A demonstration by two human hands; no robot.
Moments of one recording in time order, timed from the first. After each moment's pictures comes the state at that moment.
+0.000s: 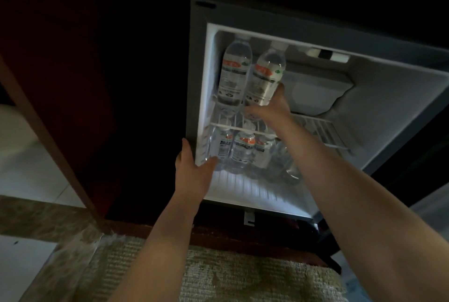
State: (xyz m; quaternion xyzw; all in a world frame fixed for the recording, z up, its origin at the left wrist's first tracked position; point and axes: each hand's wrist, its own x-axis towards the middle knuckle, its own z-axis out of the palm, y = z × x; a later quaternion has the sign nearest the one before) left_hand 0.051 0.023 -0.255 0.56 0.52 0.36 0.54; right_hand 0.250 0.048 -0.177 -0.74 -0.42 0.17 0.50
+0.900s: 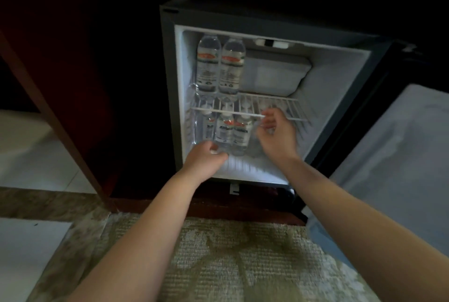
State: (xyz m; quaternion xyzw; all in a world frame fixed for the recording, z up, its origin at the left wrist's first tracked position) left_hand 0.055 -0.049 -0.199 0.72 0.49 0.15 0.47; right_hand 0.216 -0.104 -0.196 -0.76 -0.41 0.07 0.49
